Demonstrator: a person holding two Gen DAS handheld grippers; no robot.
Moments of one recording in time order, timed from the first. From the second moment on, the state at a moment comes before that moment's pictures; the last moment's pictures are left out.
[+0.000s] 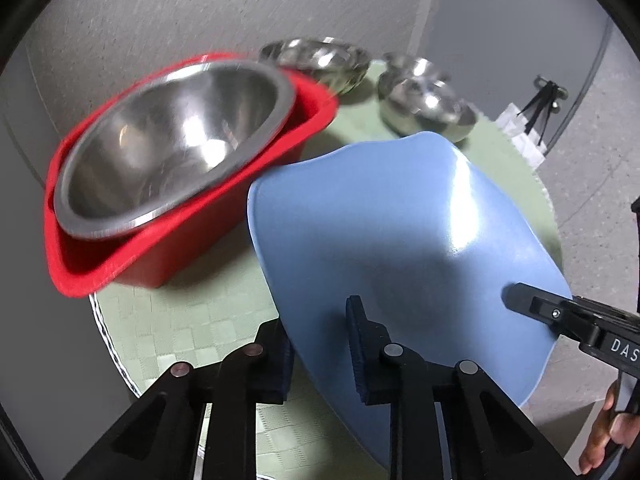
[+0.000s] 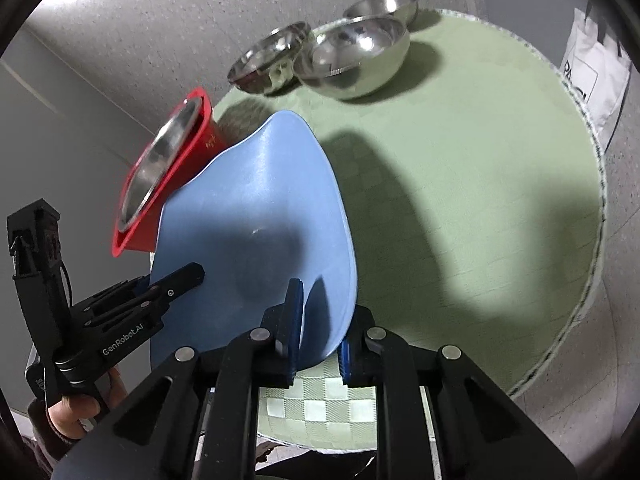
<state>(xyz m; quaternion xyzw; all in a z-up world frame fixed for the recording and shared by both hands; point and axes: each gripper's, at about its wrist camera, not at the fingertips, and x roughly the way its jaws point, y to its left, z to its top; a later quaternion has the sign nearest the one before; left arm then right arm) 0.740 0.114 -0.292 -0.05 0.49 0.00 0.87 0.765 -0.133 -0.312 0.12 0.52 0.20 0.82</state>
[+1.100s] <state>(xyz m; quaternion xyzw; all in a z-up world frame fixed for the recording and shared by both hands) 0.795 0.298 -0.255 -0.08 0.47 0.02 0.88 0.870 0.030 -0.279 0.09 0.51 0.23 0.82</state>
